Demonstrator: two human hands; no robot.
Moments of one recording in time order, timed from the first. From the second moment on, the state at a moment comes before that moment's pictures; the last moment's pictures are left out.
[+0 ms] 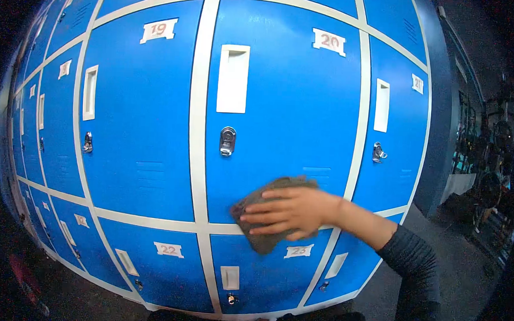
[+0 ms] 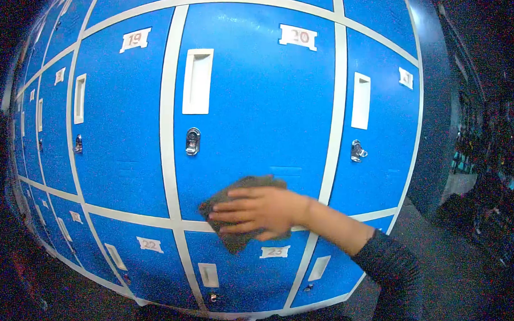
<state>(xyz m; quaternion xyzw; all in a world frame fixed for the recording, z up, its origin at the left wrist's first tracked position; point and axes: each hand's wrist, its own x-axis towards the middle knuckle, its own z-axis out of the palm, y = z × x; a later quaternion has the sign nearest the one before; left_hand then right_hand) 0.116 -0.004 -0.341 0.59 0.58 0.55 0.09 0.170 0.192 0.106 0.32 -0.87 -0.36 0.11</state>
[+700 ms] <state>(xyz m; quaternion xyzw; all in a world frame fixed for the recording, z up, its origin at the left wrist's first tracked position) 0.115 -0.017 -0.310 0.65 0.61 0.45 0.03 0.129 0.183 0.294 0.08 -0.63 -0.48 0.61</state>
